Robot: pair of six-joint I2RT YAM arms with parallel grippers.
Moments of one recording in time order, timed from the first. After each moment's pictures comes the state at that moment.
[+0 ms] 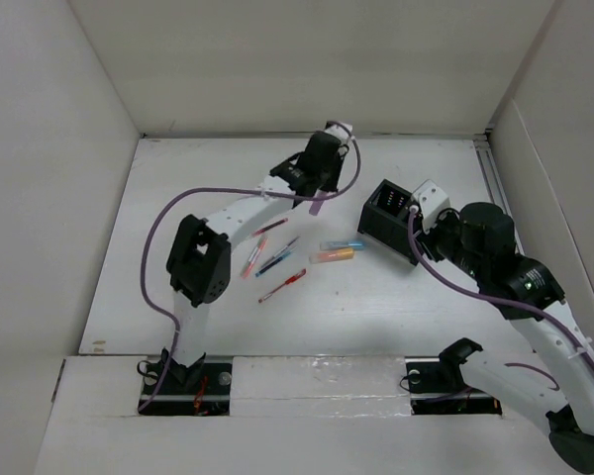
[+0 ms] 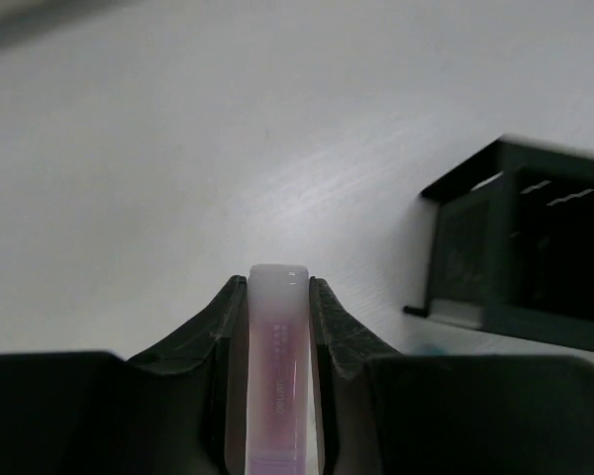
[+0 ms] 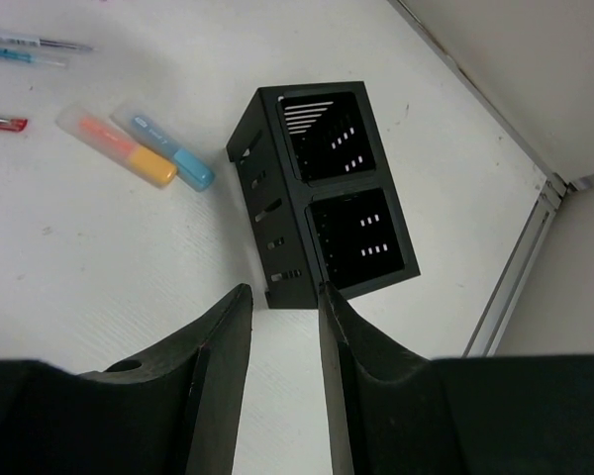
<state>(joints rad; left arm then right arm) -0.71 2.05 1.78 -0.38 -0.18 -0.16 0.52 0.79 1.11 -0.75 0.10 -0.39</state>
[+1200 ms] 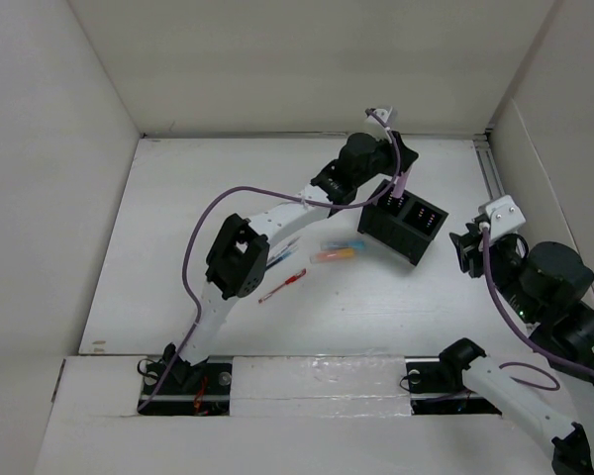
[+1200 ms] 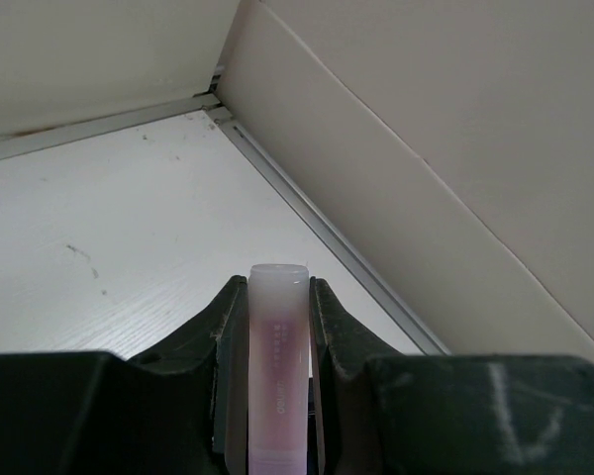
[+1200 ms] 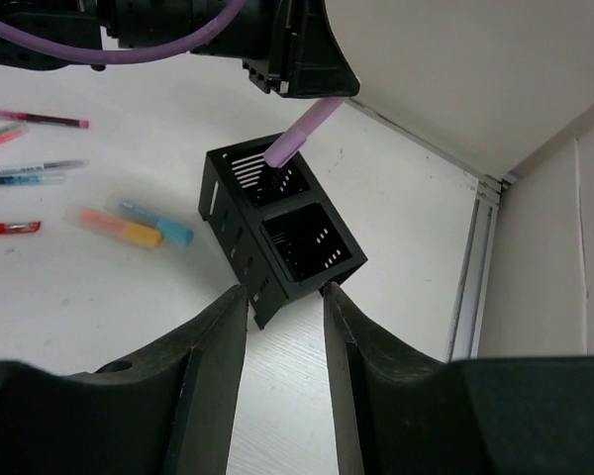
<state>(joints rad) -0.82 2.28 2.05 0.22 0.08 -0.52 0.52 0.56 1.18 -0.81 0.21 -0.26</state>
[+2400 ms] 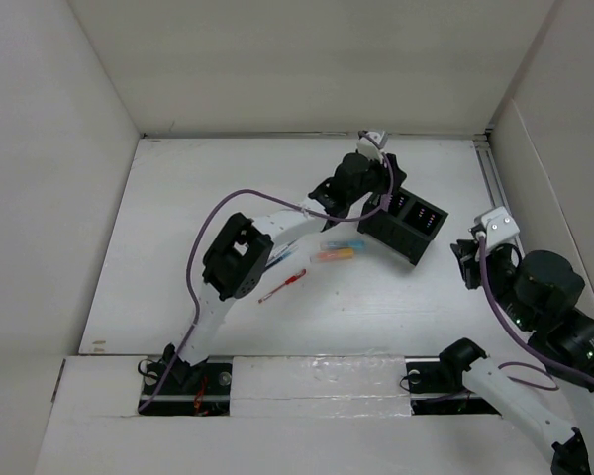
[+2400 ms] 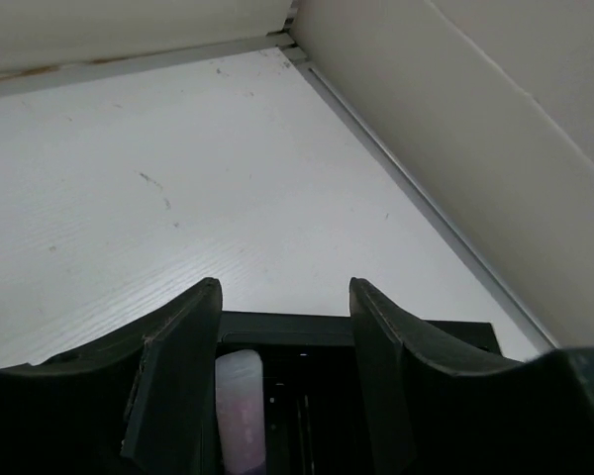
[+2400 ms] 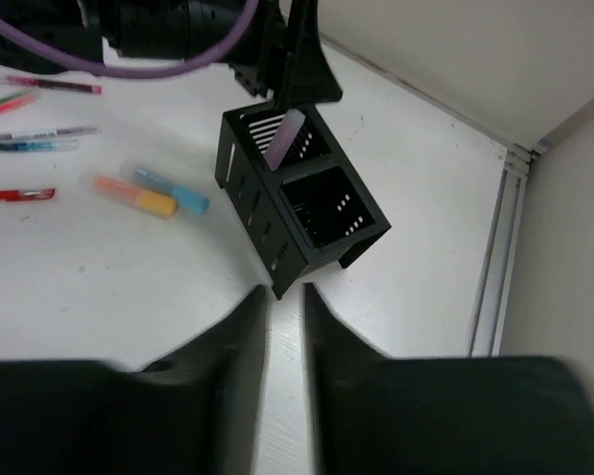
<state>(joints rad) -0.82 2.28 1.82 0.35 0.00 -0.44 0.52 0.50 1.13 -0.86 0.20 -0.21</state>
